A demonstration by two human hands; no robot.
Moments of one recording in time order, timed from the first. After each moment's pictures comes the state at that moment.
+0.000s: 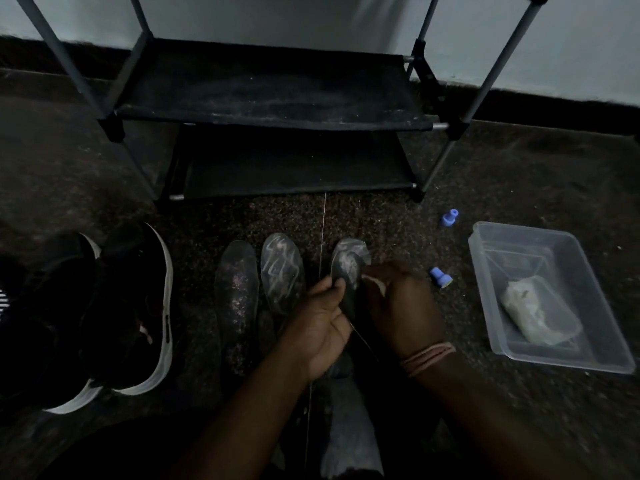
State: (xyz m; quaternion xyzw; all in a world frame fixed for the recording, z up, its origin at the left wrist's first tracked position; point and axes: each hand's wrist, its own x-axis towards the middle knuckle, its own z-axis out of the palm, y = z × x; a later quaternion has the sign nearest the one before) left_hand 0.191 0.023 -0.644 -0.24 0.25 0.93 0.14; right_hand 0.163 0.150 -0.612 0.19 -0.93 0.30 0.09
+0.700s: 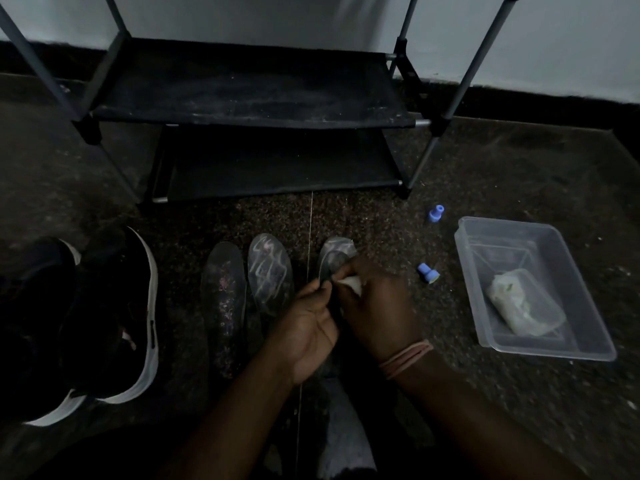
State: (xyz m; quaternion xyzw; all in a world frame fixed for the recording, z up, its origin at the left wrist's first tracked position) left_hand 0.195 0.023 -0.643 -0.22 0.26 0.93 0.17; right_hand 0.171 0.139 -0.609 0.13 -0.92 0.38 0.05
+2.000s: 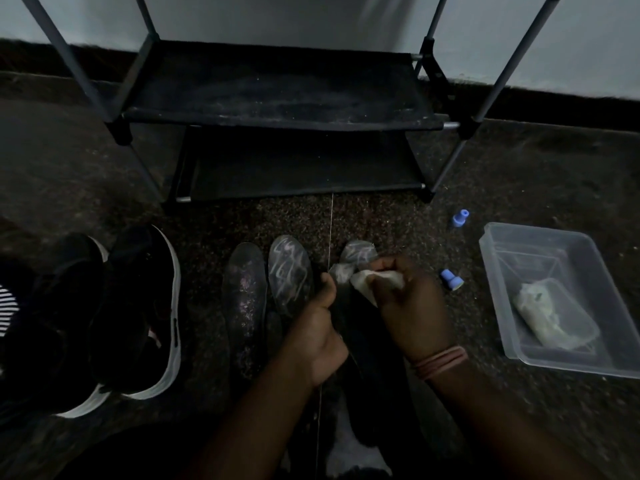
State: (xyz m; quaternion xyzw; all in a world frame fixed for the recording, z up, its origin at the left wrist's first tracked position) left_hand 0.191 0.011 -0.650 -0.26 0.26 0.90 0.23; right_hand 0.161 0.143 -0.611 0.04 -0.89 0.45 0.03
